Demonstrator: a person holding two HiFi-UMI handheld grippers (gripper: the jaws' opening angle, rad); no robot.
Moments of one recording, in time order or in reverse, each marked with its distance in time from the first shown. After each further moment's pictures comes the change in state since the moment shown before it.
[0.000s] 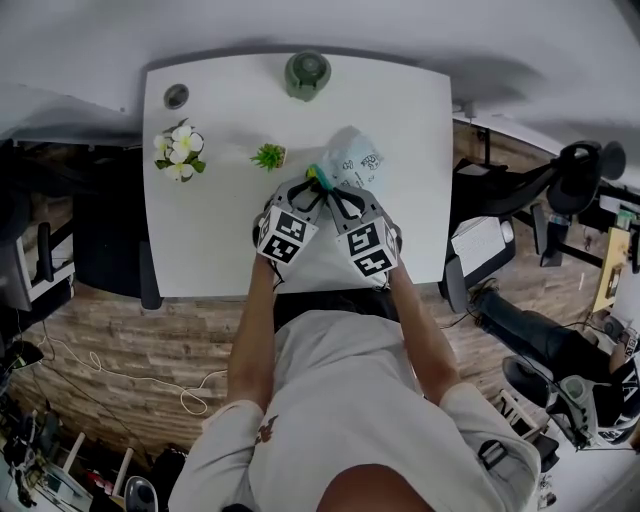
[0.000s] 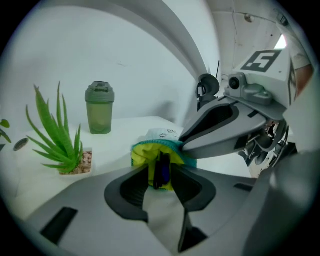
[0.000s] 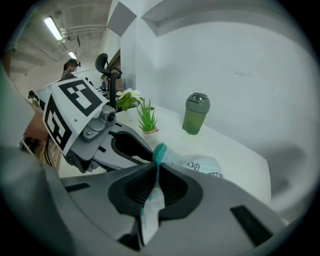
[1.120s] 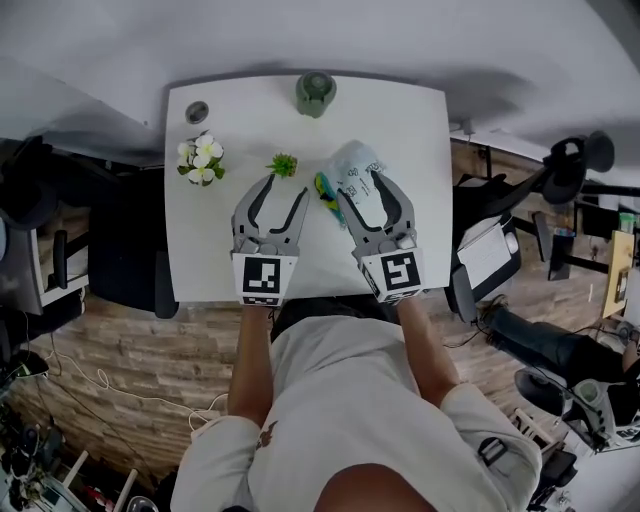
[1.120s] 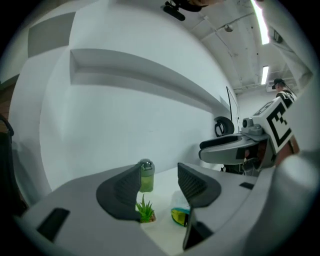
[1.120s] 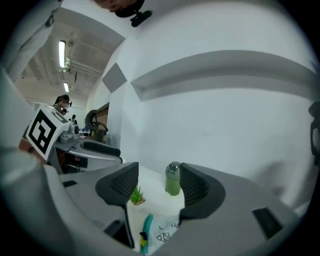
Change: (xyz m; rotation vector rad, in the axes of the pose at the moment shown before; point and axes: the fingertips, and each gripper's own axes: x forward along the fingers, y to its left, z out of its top) left arm -0.180 0.027 0.134 0.083 -0.451 0.373; right arm -0.125 -0.017 0.125 0.100 -0.628 -0.243
